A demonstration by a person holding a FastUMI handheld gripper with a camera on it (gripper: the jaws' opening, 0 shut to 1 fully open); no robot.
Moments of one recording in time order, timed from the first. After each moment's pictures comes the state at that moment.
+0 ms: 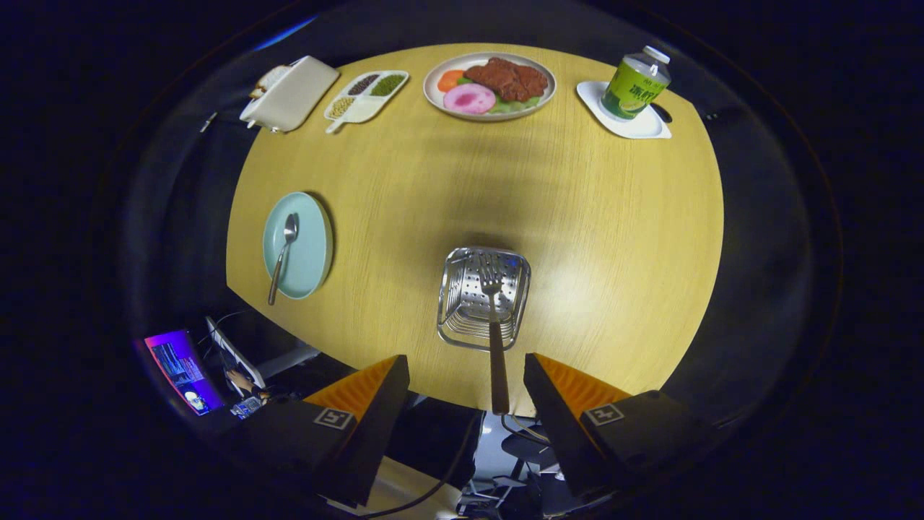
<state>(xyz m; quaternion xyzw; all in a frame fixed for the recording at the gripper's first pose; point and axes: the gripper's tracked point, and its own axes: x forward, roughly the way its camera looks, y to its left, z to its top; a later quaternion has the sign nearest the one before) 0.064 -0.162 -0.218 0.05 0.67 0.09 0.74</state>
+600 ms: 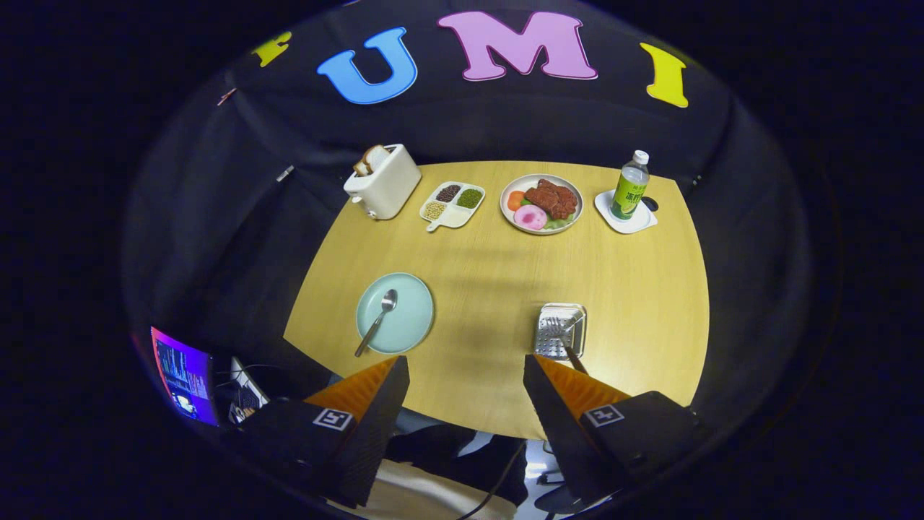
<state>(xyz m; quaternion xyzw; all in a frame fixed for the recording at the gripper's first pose) 0.012 -0.061 -0.102 0.10 0.46 0.11 0.87</state>
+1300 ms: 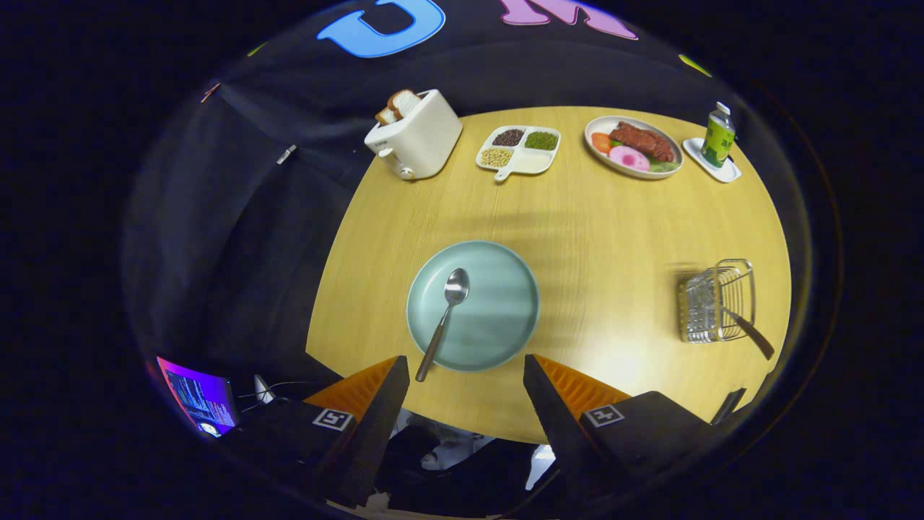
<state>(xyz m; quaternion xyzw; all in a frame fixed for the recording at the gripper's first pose) 0.058 0.140 -0.234 0.15 0.52 0.13 0.83</state>
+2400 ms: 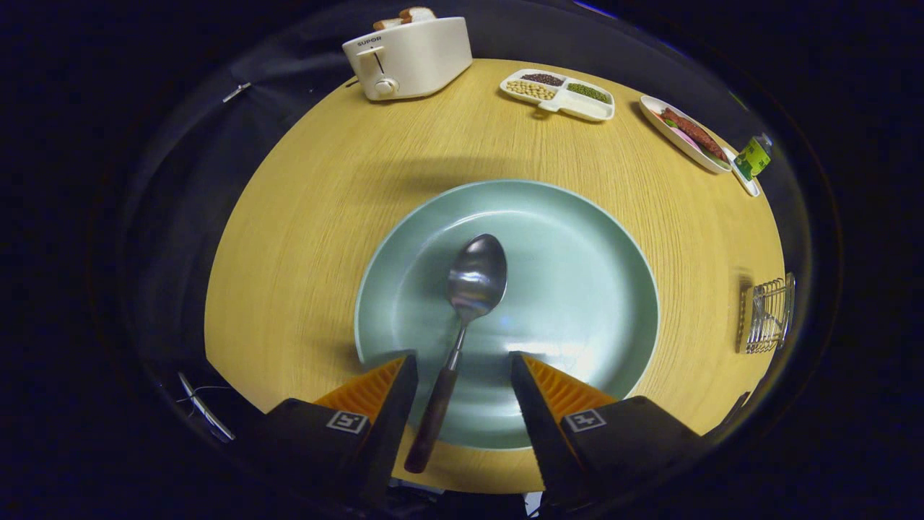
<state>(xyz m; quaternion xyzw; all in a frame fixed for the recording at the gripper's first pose) 0.105 0.210 -0.386 0.01 0.56 0.03 0.83</state>
